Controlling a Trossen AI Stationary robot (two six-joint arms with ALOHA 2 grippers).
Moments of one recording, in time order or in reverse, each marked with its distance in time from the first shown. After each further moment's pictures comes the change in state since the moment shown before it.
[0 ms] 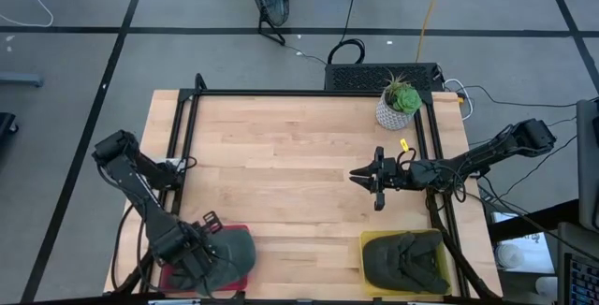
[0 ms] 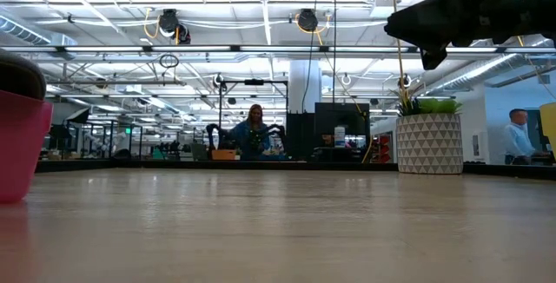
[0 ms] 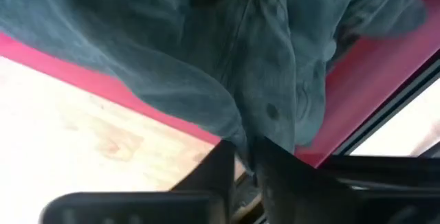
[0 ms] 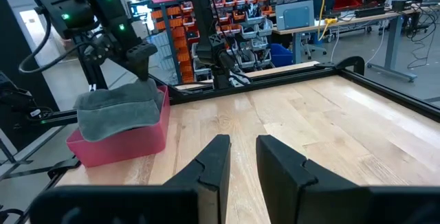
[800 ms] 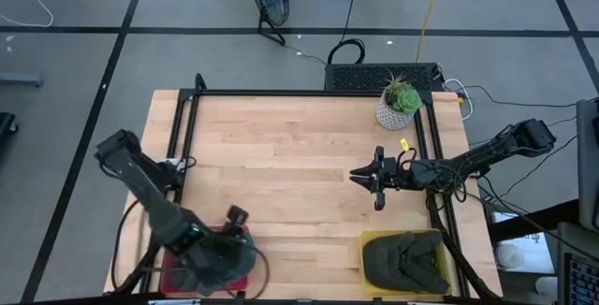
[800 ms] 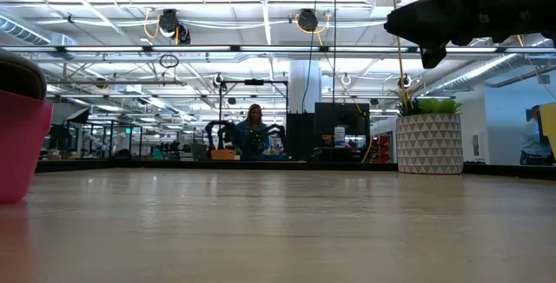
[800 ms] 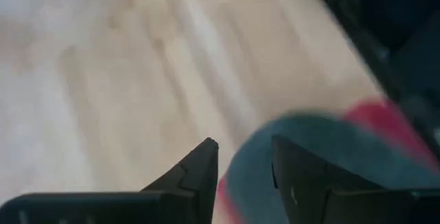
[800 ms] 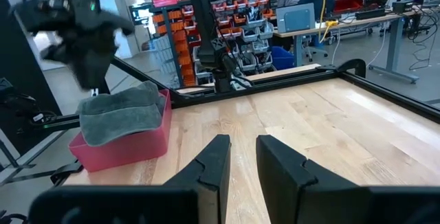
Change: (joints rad) left arm 0.098 0.005 0.185 0.404 -0.479 -0.280; right arm 0.000 0.000 0.000 0.014 -0.001 0.003
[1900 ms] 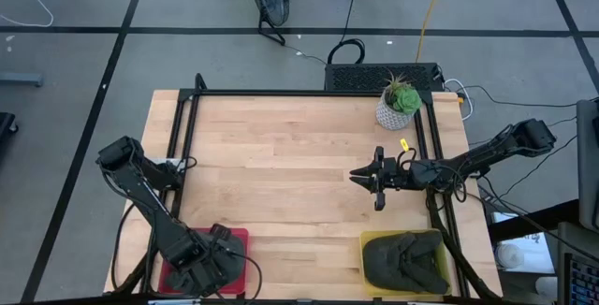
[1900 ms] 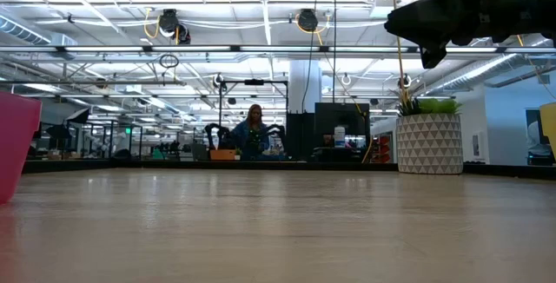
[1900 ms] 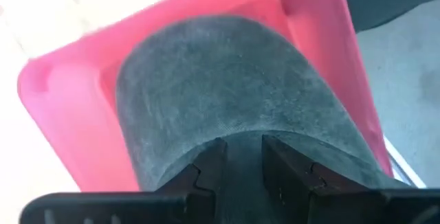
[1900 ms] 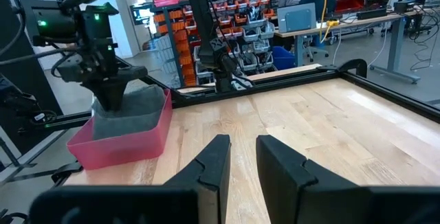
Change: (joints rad) left arm -0.091 0.068 -0.200 0.017 0.401 -0.288; right arm 0.000 0.000 0.000 0.000 -0.005 -0.002
